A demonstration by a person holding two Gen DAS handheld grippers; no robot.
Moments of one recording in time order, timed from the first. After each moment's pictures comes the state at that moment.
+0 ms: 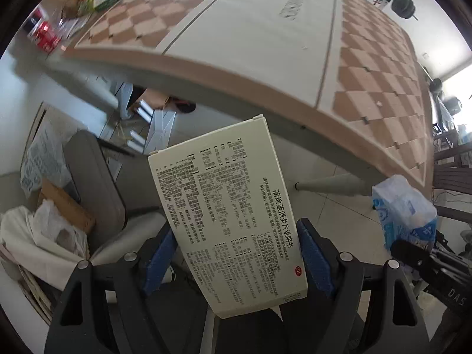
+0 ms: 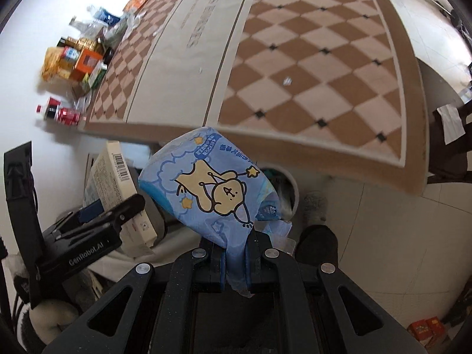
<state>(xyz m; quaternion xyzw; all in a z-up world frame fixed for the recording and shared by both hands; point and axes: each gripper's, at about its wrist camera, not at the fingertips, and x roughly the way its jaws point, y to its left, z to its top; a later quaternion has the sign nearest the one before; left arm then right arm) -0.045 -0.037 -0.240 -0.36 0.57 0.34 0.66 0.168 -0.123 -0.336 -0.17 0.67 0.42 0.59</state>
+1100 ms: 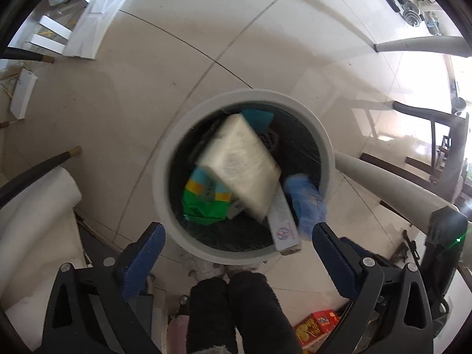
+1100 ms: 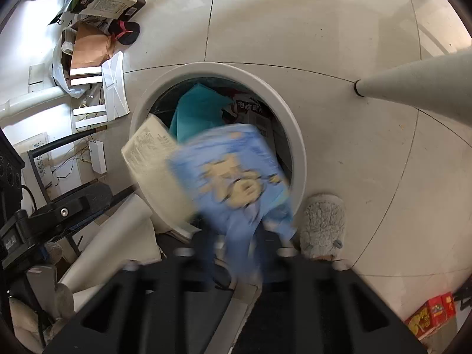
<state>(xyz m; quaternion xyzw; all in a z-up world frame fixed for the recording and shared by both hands) 0.005 0.021 -0.667 -0.52 0.62 0.26 0.53 0.179 -0.074 -0.845 -0.21 0.79 0.32 0.48</state>
